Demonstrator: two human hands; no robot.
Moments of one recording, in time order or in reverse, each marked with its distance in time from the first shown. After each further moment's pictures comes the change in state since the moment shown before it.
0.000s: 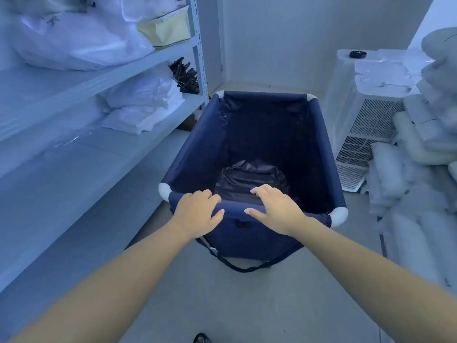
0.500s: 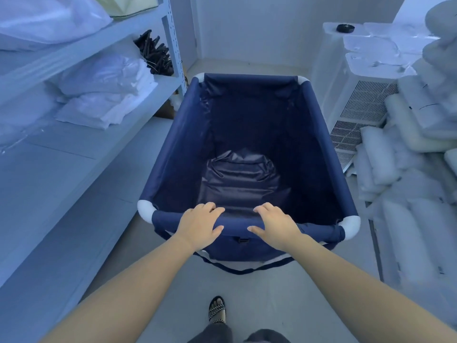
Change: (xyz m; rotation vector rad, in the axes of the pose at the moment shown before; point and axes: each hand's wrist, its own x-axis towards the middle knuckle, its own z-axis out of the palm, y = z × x) left_hand 0.092 -0.049 0.084 -0.080 -0.196 0.095; right_hand 0.075 0.037 0.061 -0.006 -0.194 0.316
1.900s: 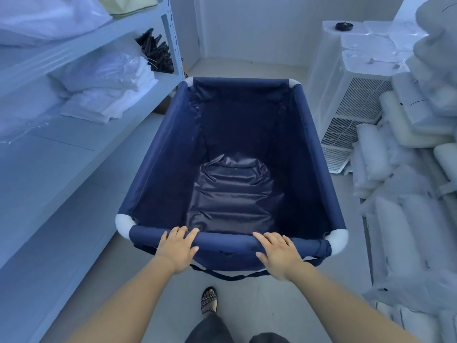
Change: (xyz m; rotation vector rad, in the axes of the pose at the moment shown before) left_hand -0.066 0.024 0.063 0.004 -0.320 -0.254; right_hand -0.072 0.076 0.079 -0.048 -0.108 -0.053
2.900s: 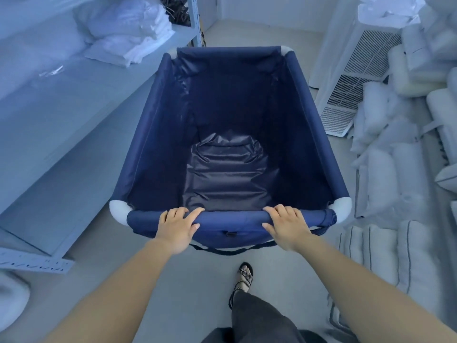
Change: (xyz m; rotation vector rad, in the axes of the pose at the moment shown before) left_hand -0.237 0.063 0.142 -0.089 0.103 -0.079; right_hand -0.221 -0.013 0.097 -0.189 0.049 -0.039
